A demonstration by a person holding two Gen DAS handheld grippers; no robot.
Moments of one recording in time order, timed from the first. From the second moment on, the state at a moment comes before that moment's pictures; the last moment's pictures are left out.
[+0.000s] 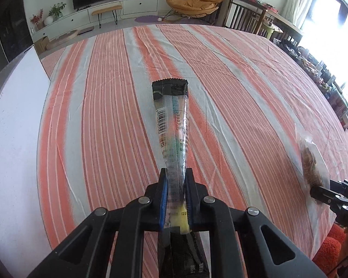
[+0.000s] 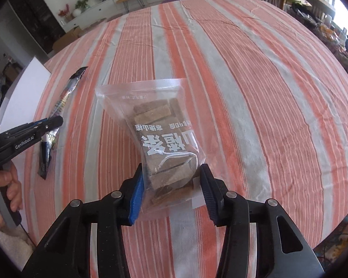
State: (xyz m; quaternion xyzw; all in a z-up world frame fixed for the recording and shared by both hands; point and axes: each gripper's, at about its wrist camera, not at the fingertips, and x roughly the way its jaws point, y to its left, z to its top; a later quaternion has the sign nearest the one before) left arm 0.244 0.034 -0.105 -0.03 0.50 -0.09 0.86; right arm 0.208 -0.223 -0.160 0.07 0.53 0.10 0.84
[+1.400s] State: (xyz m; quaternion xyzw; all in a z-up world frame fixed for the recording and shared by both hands) left arm 0.028 0.292 0.060 -0.21 0.31 -0.01 0.93; right arm 0.142 -0.022 0.021 0.15 0.43 0.40 0.79
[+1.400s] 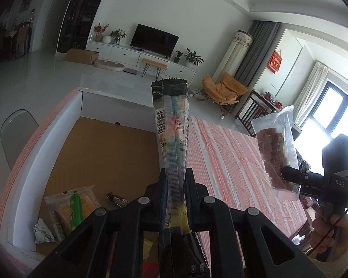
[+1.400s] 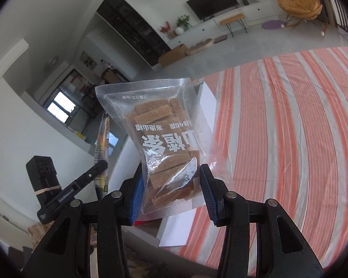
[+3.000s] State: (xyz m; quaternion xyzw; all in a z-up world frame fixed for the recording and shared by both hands) left arm -0.009 0.299 0.003 -0.06 0.36 0.34 0.86; right arm 0.089 0.131 -0.031 -0.12 0.41 0.36 0.83
